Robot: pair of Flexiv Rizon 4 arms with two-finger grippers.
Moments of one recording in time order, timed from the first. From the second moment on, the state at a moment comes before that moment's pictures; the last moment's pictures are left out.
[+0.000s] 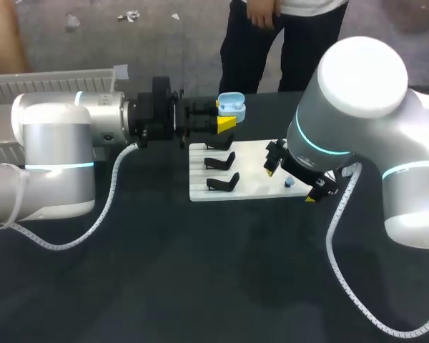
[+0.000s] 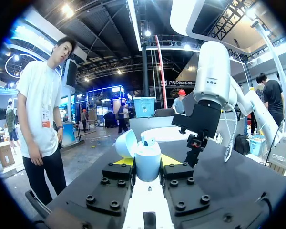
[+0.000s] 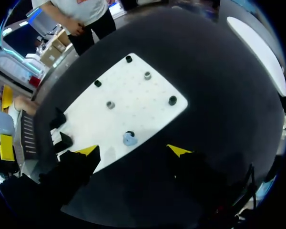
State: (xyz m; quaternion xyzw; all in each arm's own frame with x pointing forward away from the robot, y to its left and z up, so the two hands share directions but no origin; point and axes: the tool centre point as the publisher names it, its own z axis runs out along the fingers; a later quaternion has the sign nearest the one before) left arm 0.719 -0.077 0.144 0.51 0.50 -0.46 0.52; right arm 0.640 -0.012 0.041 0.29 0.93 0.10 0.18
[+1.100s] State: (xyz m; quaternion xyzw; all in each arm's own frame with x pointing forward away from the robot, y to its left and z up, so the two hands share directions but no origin) left arm 0.719 -0.077 0.144 0.51 0.50 -0.46 0.52; right arm 0.651 -0.013 0.029 0.30 0.93 0.10 0.18
